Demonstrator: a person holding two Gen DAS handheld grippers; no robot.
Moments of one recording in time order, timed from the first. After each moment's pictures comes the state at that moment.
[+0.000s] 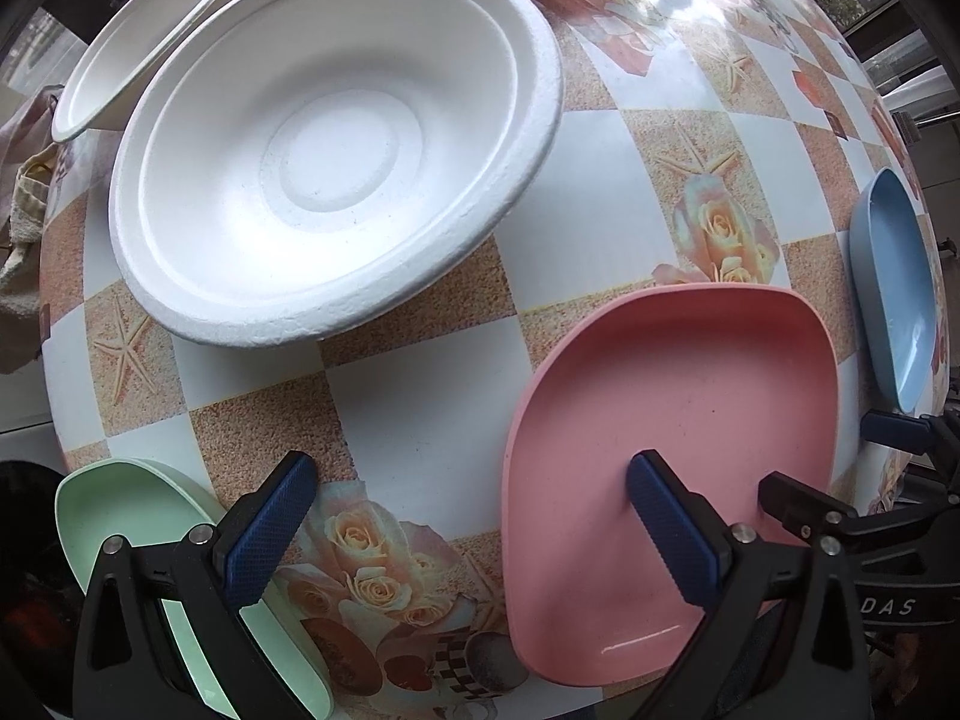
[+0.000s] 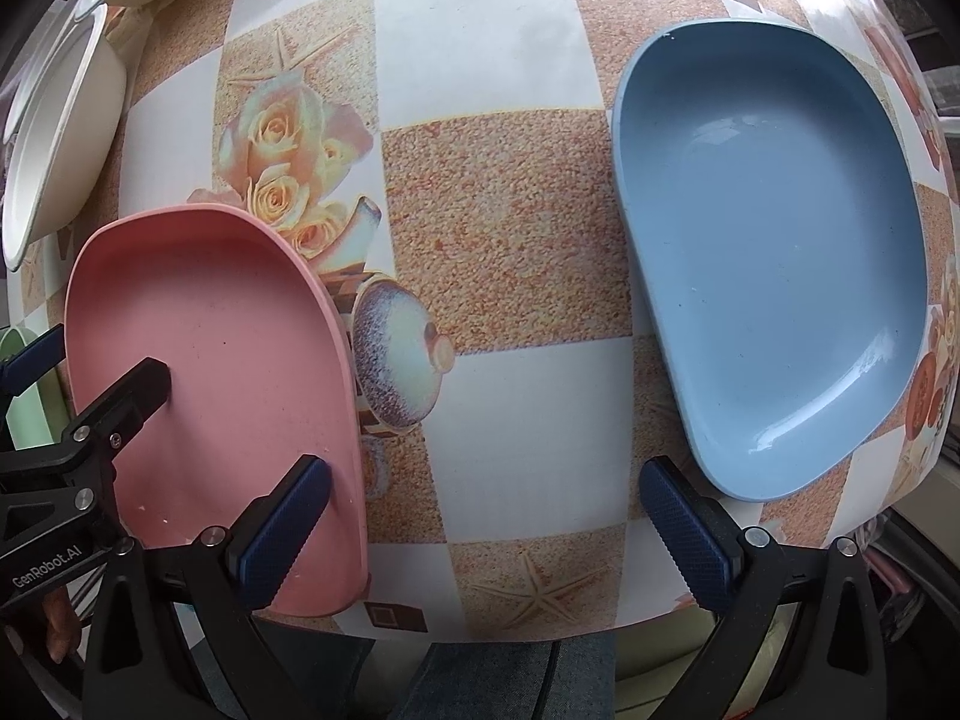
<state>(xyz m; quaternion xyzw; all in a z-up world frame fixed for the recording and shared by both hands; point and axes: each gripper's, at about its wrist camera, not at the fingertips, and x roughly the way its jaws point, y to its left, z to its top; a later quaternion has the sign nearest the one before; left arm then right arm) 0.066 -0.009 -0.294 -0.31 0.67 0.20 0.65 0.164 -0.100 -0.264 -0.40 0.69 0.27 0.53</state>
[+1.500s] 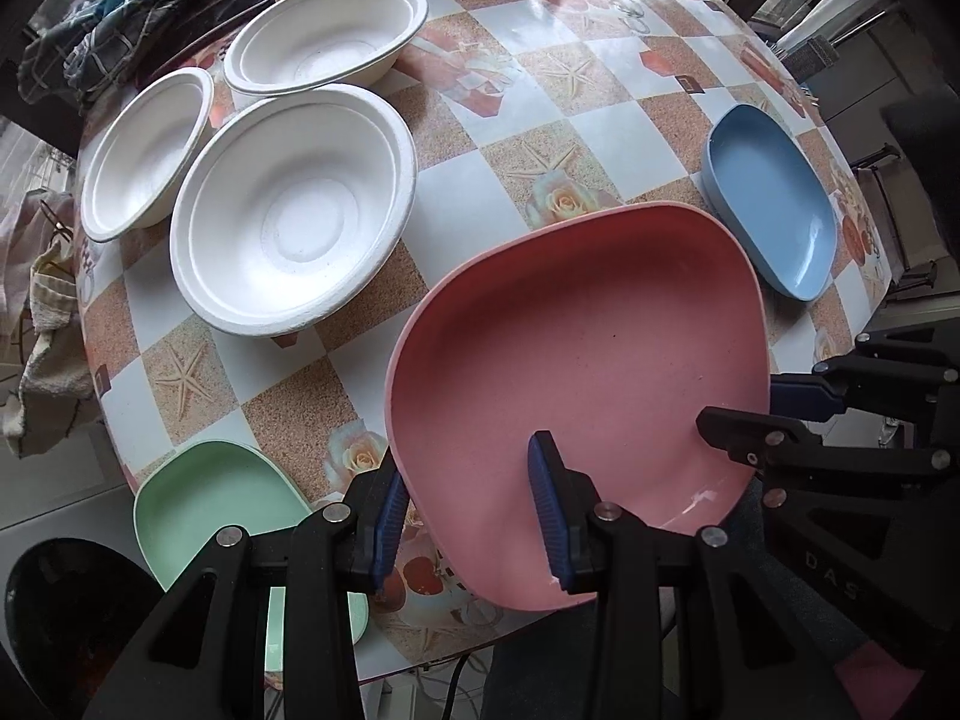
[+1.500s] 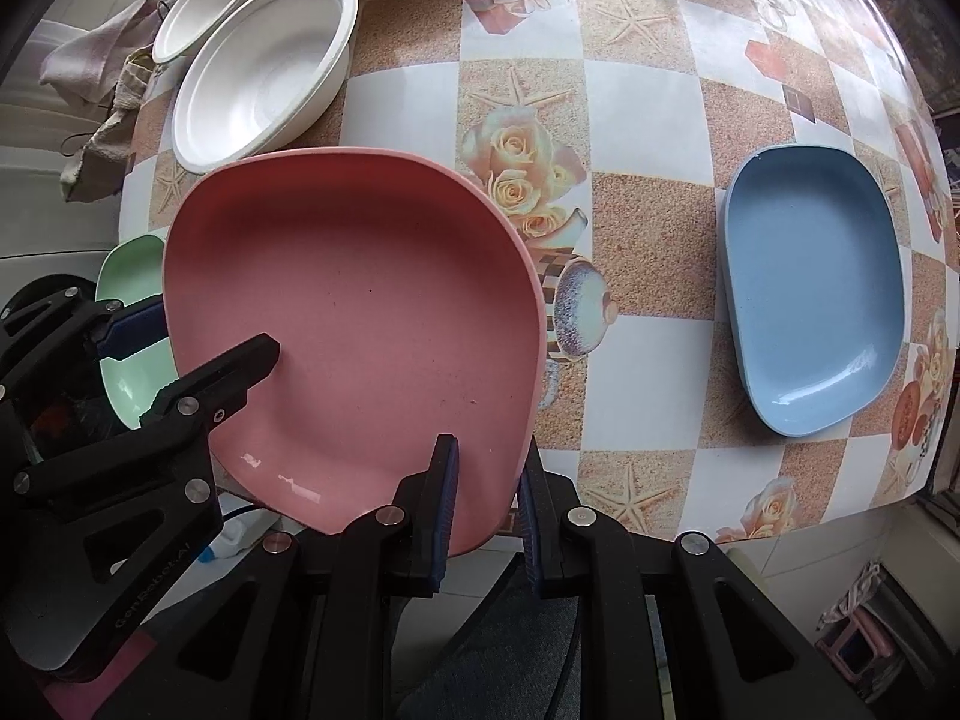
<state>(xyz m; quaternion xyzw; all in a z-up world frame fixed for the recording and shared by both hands) 0.018 -0.046 -0.158 -0.24 0.66 0.14 0.70 0.098 -0.079 -0.186 -0.41 0.68 0.34 0.50</state>
